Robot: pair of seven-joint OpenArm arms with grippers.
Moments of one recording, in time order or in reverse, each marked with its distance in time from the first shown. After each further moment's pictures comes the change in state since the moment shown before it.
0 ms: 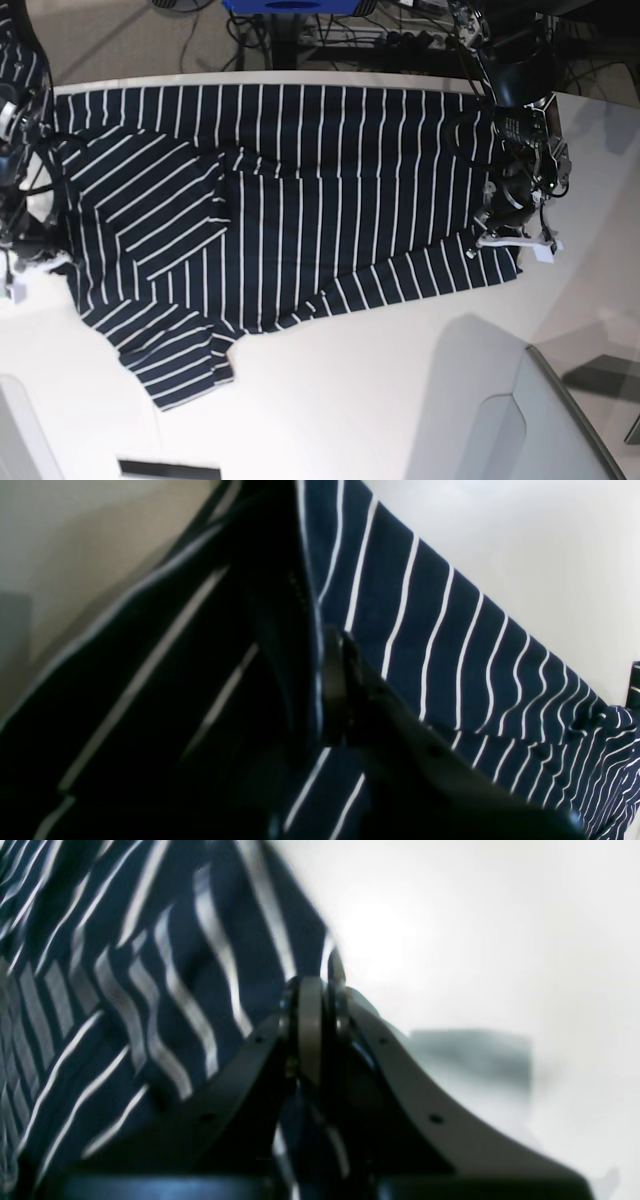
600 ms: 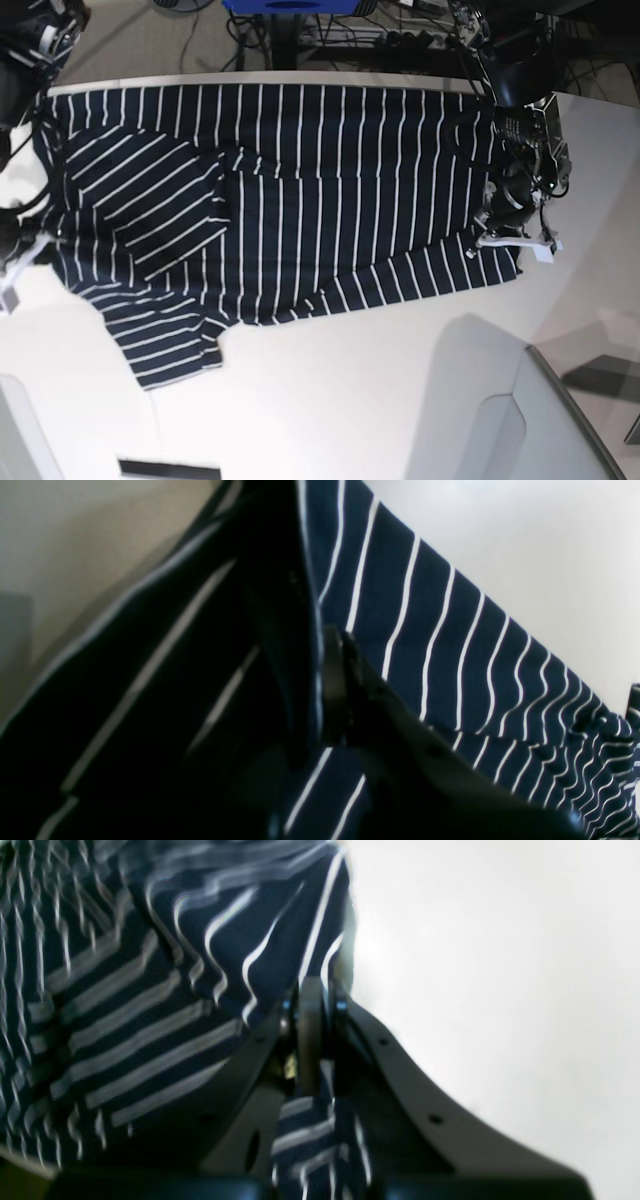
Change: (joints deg) left arm 0.0 0.0 0.0 0.0 0.2 0.0 0.1; right arm -17.0 -6.7 0.2 55.5 14.7 3.5 -45.1
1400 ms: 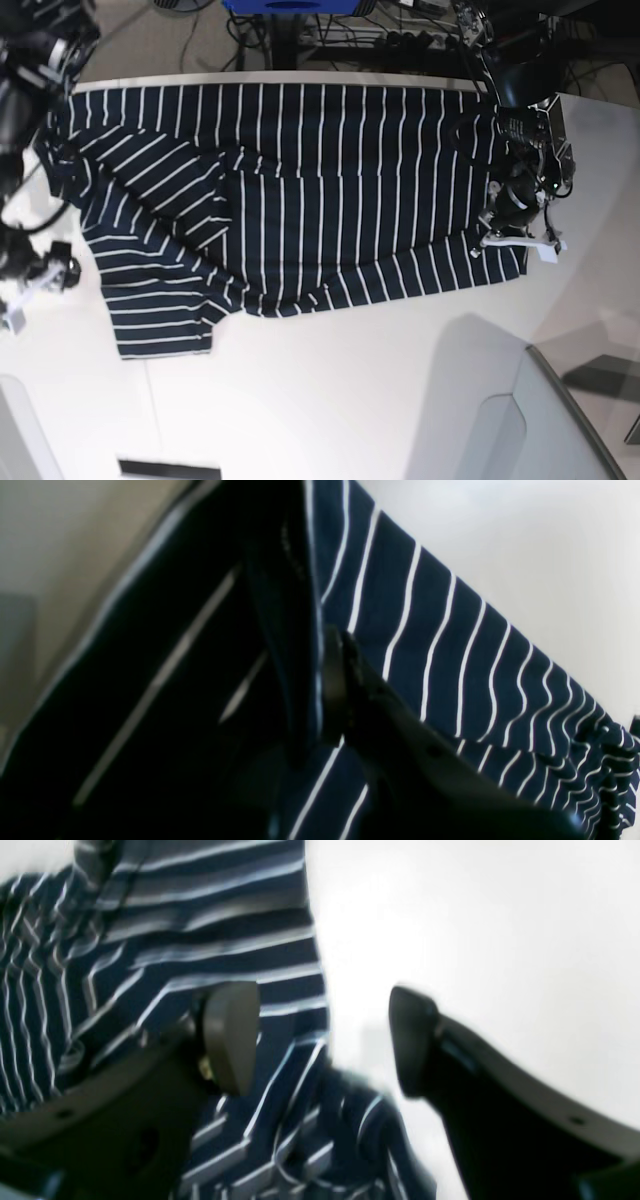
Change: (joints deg) left arm 0.0 -0.8 0.0 0.0 -0.2 0.0 0.1; right arm 7.7 -0.7 -0.7 -12.6 -4.2 -5.9 6.2
